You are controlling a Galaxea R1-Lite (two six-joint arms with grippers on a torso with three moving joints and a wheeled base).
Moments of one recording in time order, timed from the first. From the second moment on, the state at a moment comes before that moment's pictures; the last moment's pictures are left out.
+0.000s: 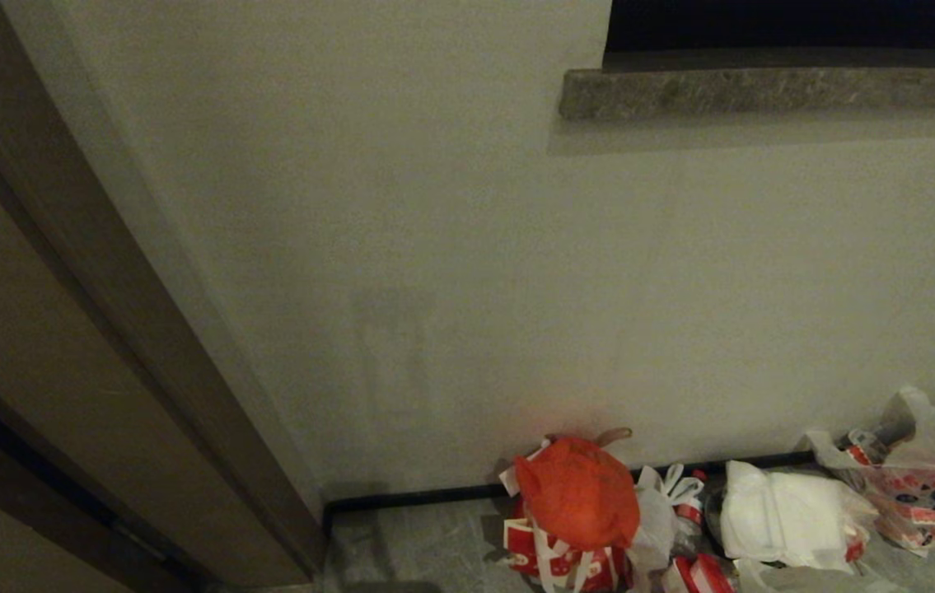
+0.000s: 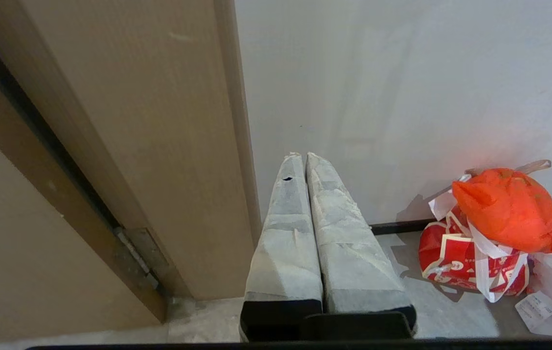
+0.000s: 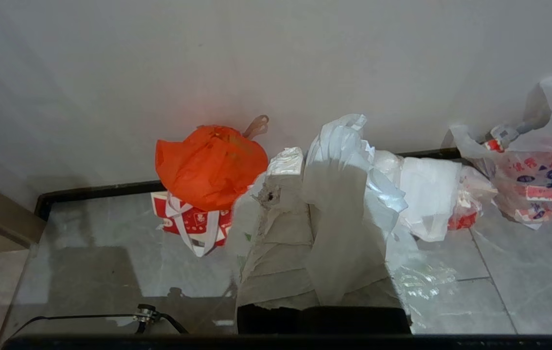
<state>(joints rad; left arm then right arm) 0.00 0.00 0.00 0.00 0.00 0.00 -0.01 0.00 -0.08 0.20 -0.01 0.02</state>
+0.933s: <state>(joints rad) 0.00 0.00 0.00 0.00 0.00 -0.01 -0.01 0.00 -0.08 0.20 -0.01 0.01</state>
